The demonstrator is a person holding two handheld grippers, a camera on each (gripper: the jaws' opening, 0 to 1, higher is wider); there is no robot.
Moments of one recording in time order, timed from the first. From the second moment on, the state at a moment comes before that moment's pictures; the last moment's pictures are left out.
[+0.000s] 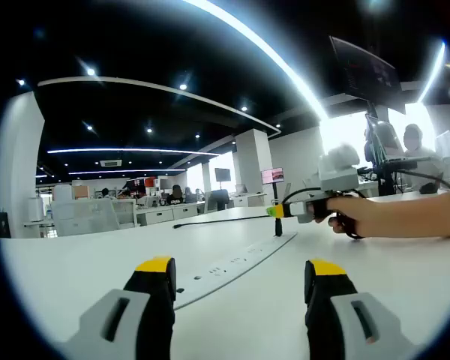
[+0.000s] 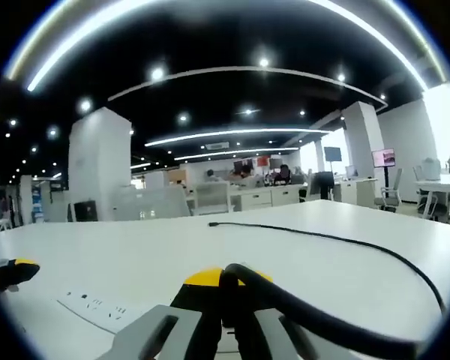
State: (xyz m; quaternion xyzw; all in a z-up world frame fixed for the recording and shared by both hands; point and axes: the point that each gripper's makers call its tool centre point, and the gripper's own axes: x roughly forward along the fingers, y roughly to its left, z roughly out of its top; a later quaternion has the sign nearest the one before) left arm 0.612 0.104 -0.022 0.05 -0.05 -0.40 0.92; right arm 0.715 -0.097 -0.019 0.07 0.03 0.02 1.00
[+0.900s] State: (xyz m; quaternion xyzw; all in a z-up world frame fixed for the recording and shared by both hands) left arm 0.611 0.104 -0.022 0.05 -0.04 -0.40 0.92; right arm 0.722 -0.093 -0.016 0.03 0.03 0.02 1.00
